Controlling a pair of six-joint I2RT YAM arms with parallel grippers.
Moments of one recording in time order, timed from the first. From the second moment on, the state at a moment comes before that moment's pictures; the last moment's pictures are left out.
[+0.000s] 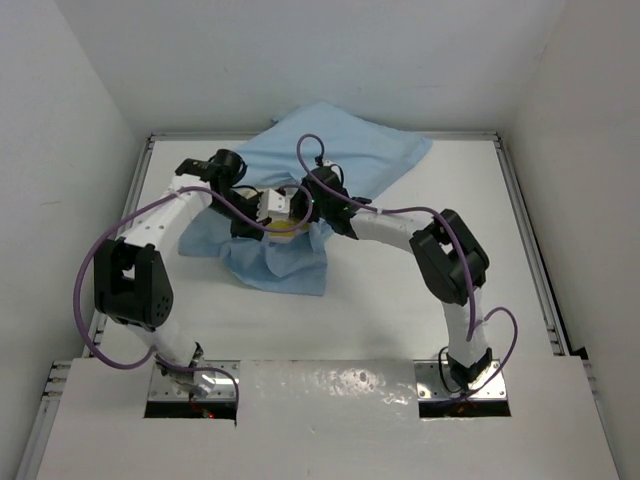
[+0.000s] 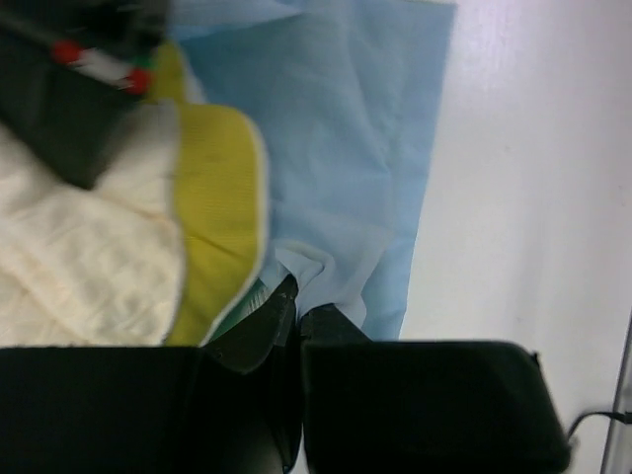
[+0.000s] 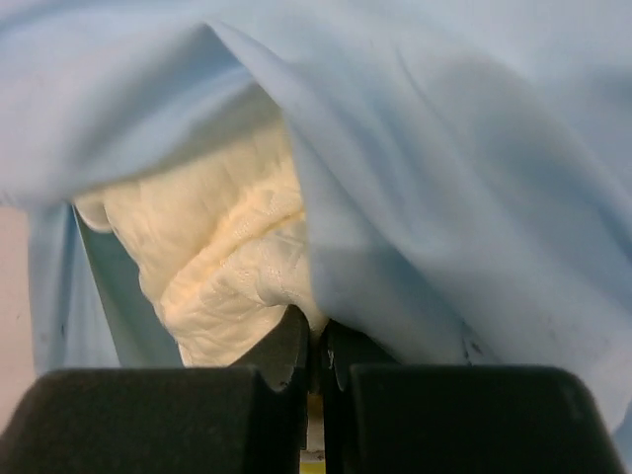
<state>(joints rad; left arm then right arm) -0.23 1.64 1.40 -1.12 0.64 1.23 0.69 2.04 1.38 0.12 -0.03 0.92</state>
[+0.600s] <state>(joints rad) 0.21 1.67 1.74 -0.94 1.12 0.65 0.72 2.03 1.25 0.24 -0.06 0.69</state>
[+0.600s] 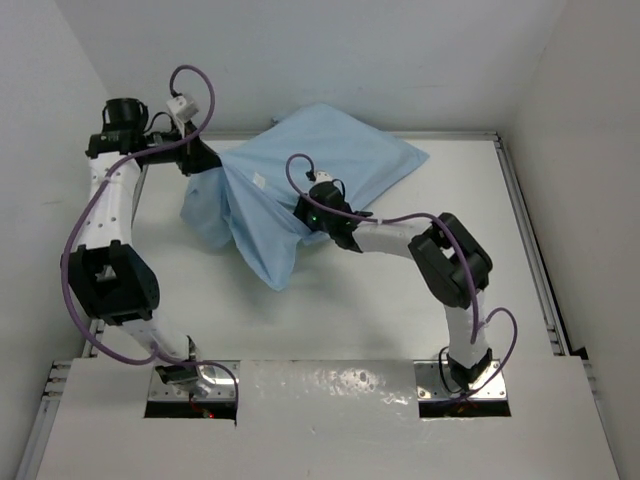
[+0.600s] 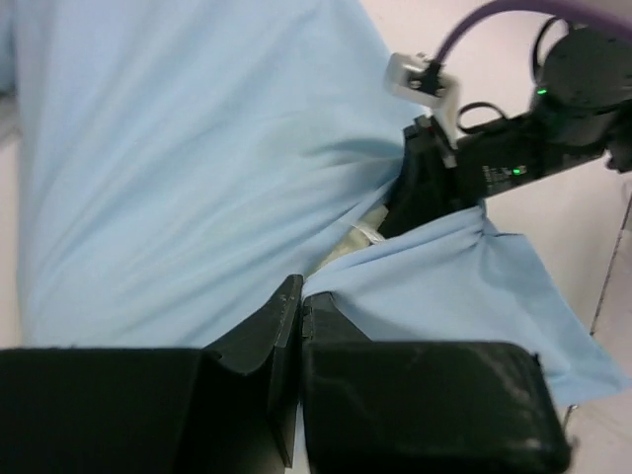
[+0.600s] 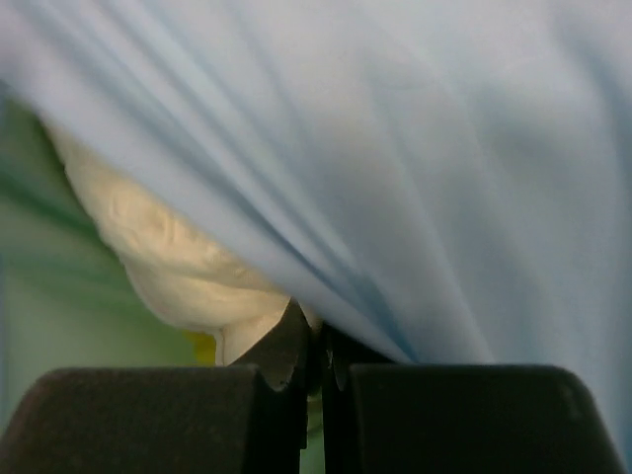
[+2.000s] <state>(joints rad) 0.39 1.78 1.09 -0.91 0.40 0.84 0.88 1.50 0.65 -0.17 0.00 0.49</state>
